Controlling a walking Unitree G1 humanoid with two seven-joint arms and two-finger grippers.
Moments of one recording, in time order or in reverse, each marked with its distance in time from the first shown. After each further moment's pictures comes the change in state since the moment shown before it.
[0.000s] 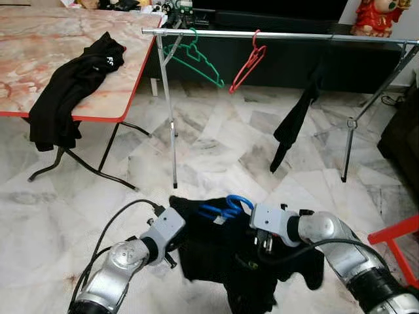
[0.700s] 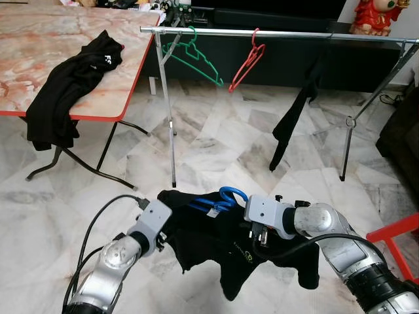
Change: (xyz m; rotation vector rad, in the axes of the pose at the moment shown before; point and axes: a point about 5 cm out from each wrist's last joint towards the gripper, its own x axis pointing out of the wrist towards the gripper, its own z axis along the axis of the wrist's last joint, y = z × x) left arm -0.019 0.013 0.005 0.006 -0.099 0.139; right arm -0.003 -0.002 0.015 -0.013 -0.022 0.008
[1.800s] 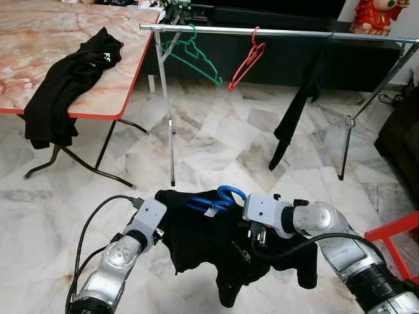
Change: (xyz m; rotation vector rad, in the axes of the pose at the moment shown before) left arm 0.019 0.016 -0.006 -0.030 0.014 0.254; right arm -0.002 -0.001 0.009 -0.013 -0.027 0.007
